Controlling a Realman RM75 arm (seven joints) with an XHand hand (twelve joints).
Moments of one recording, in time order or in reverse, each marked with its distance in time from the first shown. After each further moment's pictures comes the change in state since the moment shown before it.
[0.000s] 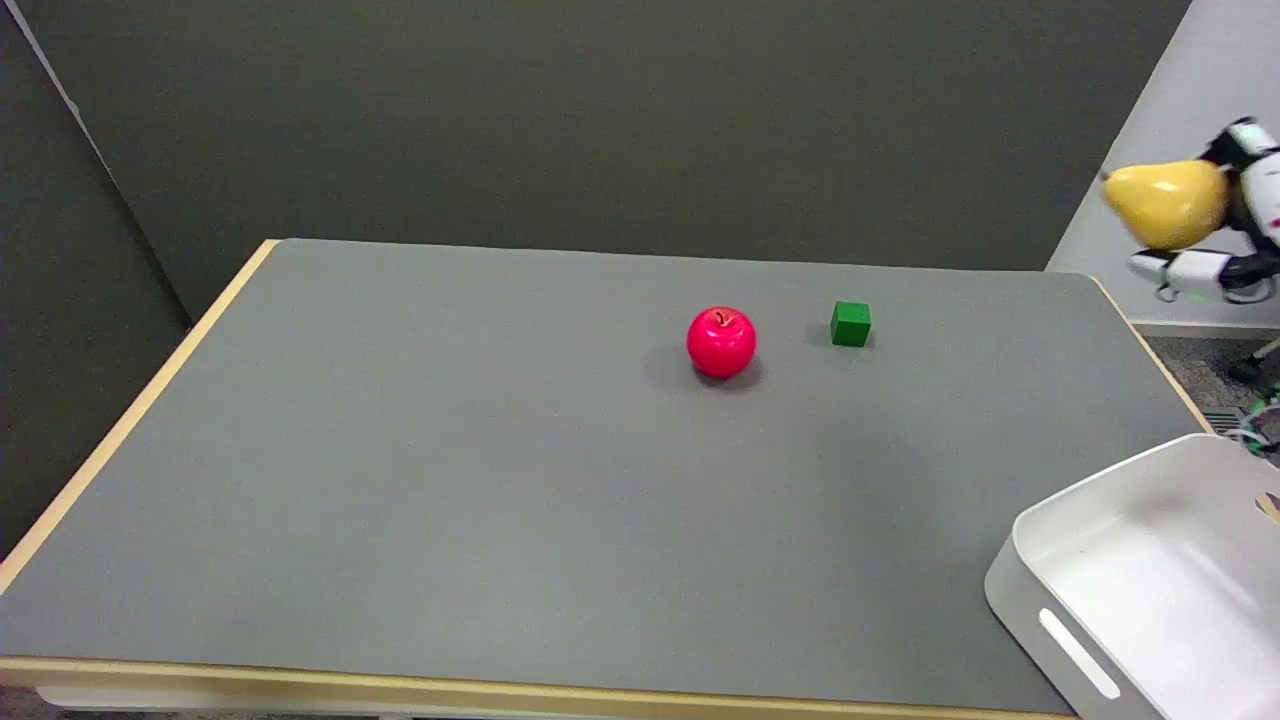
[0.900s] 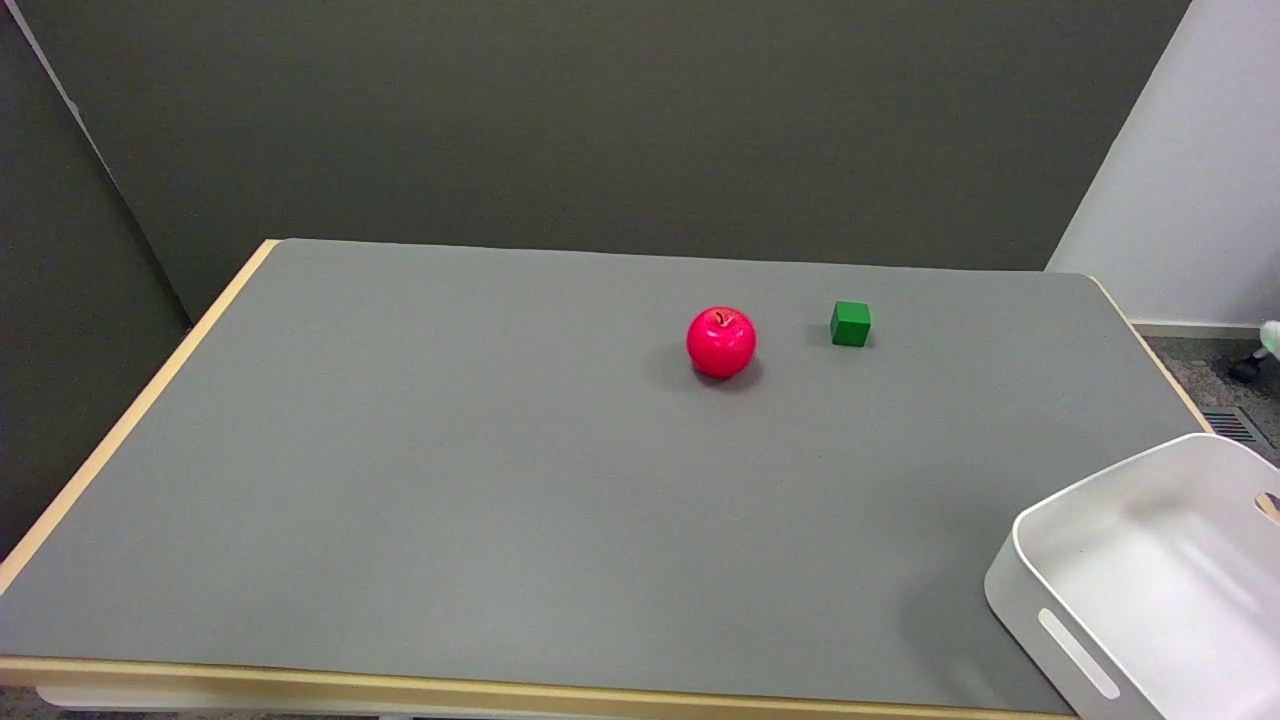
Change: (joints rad) arm -0.235 -0.208 0.038 -0.075 -0.013 0.373 0.510
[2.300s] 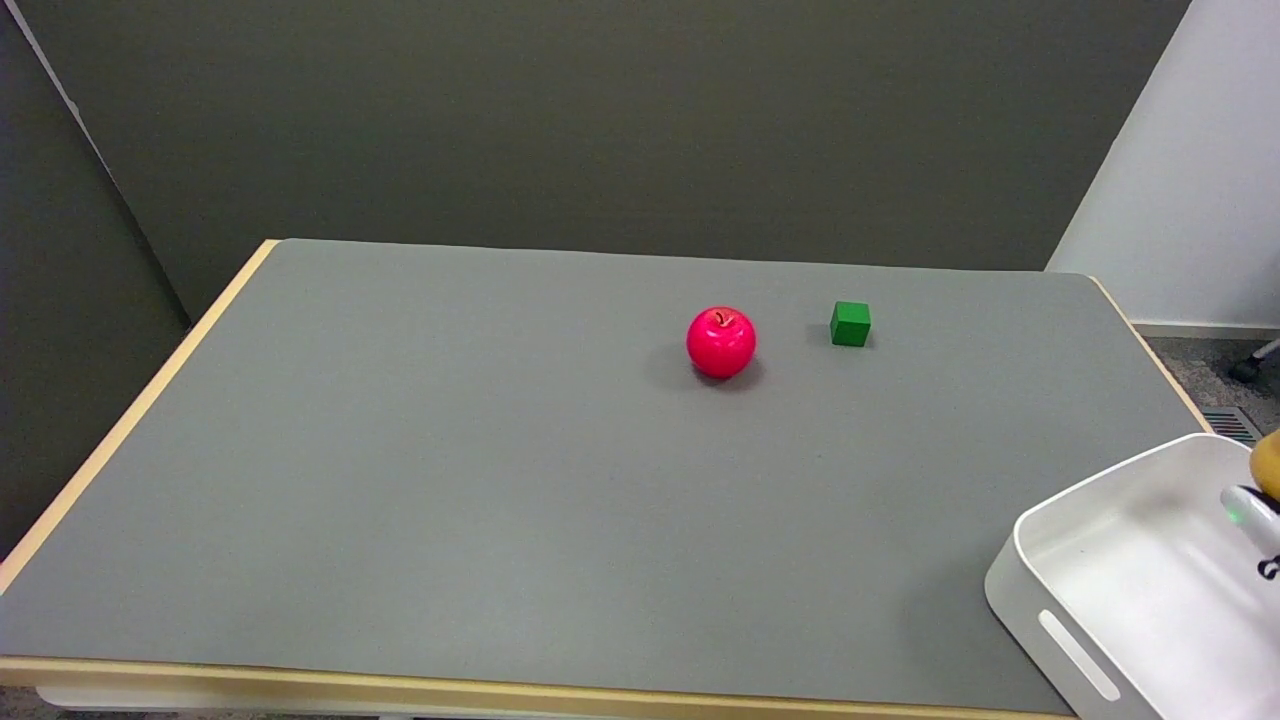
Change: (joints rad) arm -0.051 -0.033 -0.570 -0.483 -0.142 0.950 0.593
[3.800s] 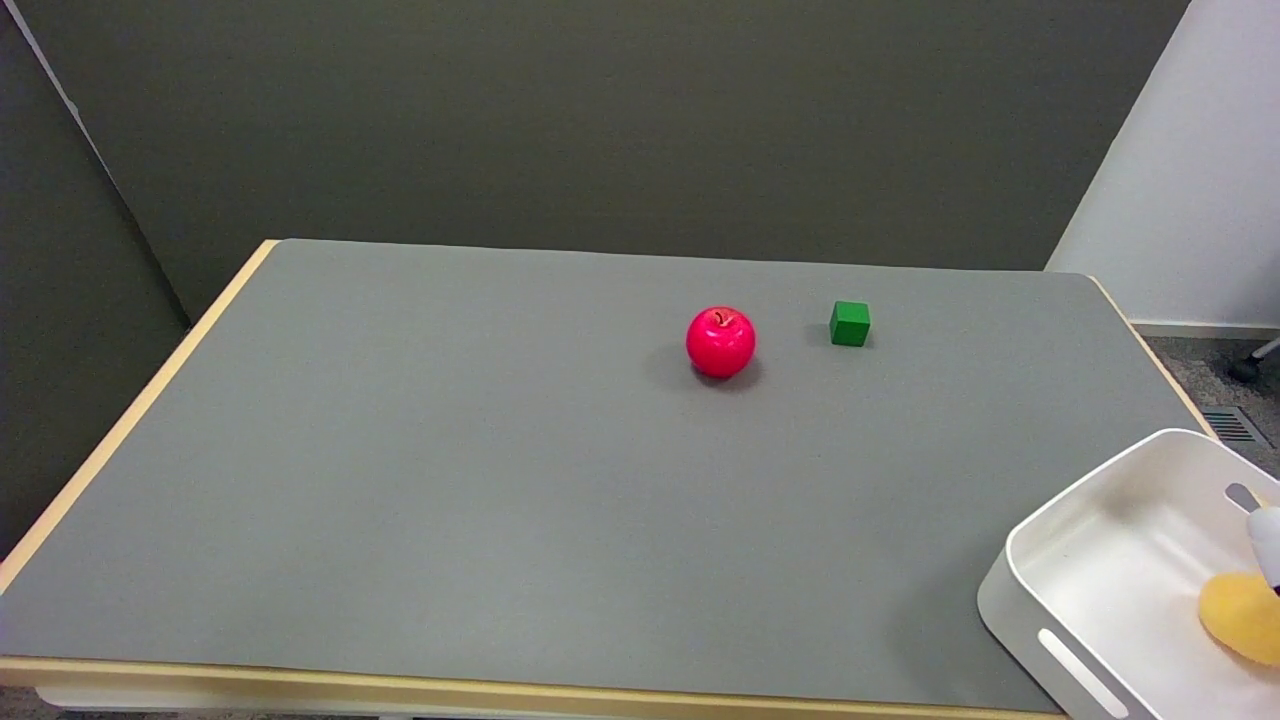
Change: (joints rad) arm 0.062 0.023 -0.102 -0.143 0.103 -0.059 0.056
